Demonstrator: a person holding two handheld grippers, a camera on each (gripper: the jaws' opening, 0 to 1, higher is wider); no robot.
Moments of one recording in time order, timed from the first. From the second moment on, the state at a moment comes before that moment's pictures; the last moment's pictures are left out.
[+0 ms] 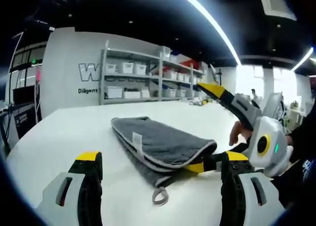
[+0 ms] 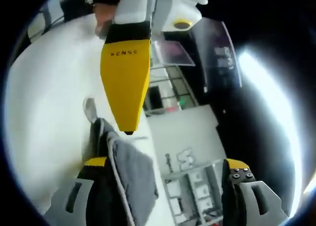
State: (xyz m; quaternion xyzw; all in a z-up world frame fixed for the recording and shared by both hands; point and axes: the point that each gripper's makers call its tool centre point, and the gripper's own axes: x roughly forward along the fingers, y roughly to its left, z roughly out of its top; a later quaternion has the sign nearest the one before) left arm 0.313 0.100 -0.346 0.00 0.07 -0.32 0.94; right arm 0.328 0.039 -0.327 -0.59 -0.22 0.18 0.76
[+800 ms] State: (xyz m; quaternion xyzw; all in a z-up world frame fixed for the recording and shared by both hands) left arm 0.369 0.122 -0.328 -0.06 0.08 -0.31 0.94; right arm 0.324 0.069 -0.372 -0.59 -0.17 0.26 0.75
